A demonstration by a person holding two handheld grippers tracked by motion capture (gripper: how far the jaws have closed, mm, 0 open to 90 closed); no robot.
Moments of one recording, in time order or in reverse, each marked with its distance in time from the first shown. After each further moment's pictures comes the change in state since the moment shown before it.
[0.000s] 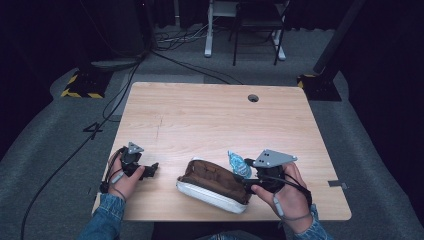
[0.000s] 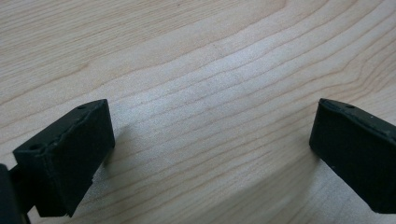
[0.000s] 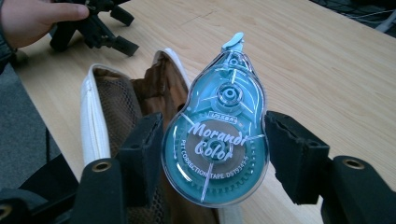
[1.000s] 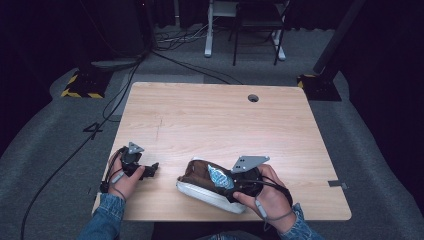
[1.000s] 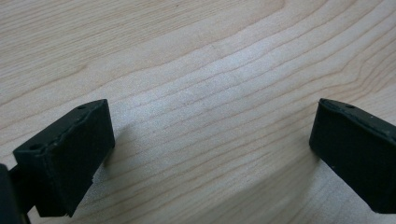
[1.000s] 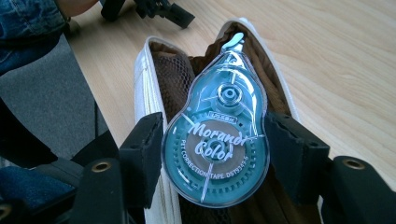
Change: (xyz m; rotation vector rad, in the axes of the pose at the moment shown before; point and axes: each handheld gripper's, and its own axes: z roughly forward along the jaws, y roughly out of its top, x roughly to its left) left arm -0.001 0.000 0.000 -0.001 -0.002 -0.002; right arm 0.023 0.001 0.041 0.120 0.175 -0.018
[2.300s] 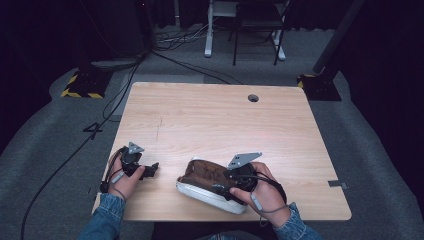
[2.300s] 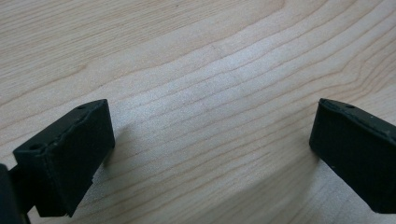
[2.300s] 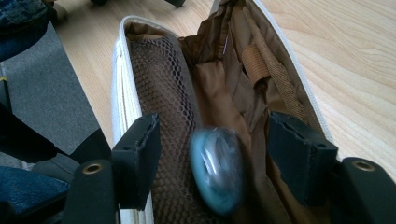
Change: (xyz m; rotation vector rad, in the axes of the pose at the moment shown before) left arm 0.000 0.000 0.000 0.000 0.000 0.001; right arm -0.014 -0.004 0.023 0.056 0.031 0.047
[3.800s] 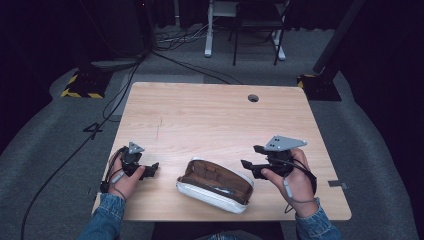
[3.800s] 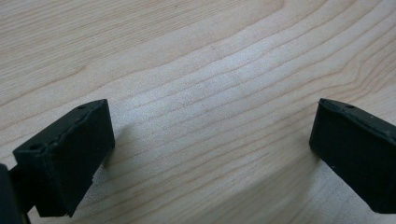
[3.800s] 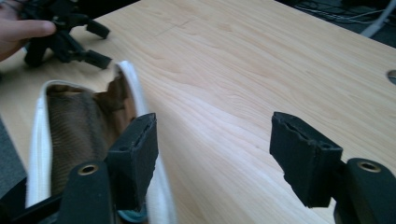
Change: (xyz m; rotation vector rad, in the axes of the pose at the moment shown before) left arm 0.000 0.000 0.000 0.002 -0.002 0.003; right arm -0.051 -0.006 -0.076 -0.218 -0.228 0.024
